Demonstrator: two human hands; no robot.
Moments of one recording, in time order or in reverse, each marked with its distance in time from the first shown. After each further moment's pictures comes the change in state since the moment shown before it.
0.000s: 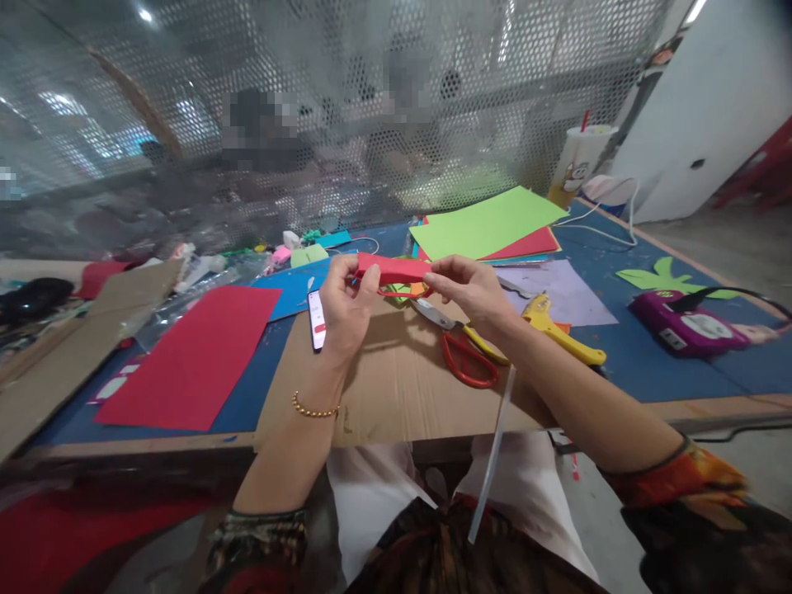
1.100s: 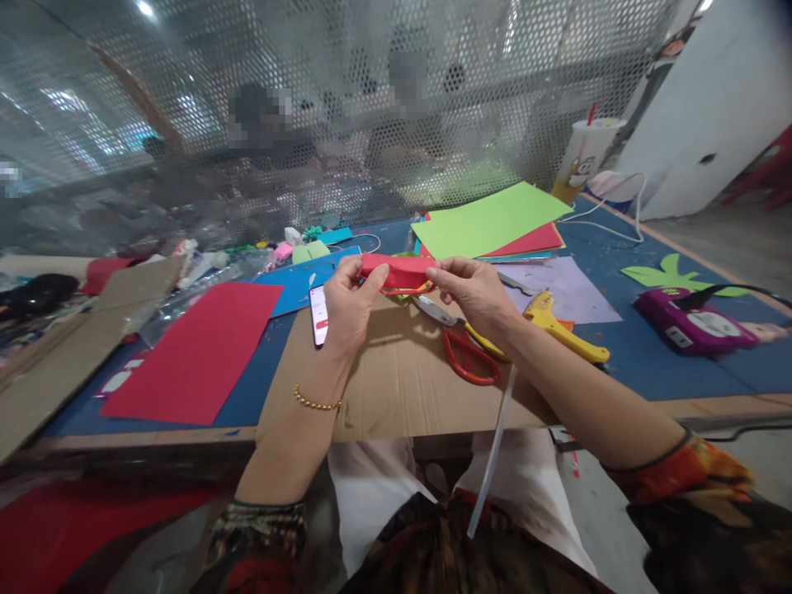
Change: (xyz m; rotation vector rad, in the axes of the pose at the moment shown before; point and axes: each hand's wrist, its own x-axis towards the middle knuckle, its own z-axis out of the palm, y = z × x) left_hand -0.002 -0.004 0.006 -0.115 -0.009 -0.174; right_hand -0.003 -0.005 0.006 0.190 0.009 0.135
